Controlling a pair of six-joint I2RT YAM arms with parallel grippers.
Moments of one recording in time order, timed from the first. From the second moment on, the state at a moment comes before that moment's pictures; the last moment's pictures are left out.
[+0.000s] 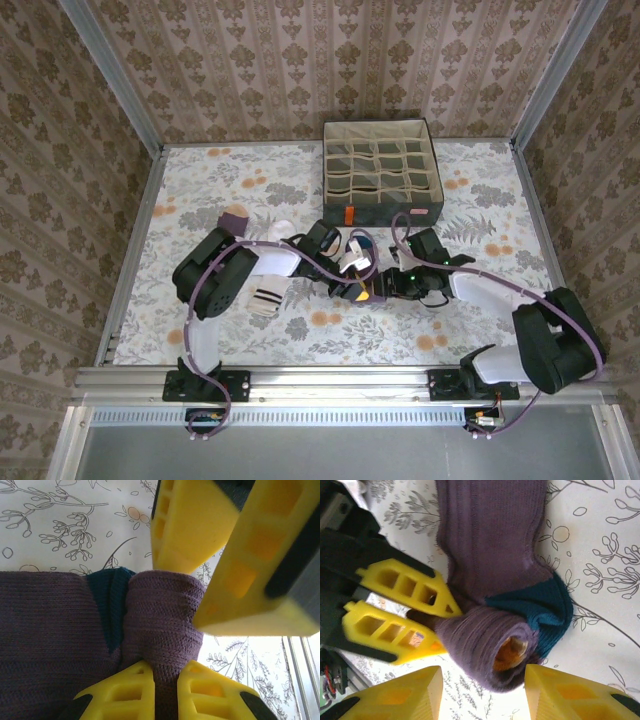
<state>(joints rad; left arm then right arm) -0.80 1.97 1.02 -0.04 0.91 0.20 0.39 1.36 0.61 -0.34 -0.49 0.45</state>
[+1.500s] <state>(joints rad) -1.11 1.72 0.66 0.37 0.07 0.71 0.39 1.54 0.71 -0.41 -0.57 0.48</state>
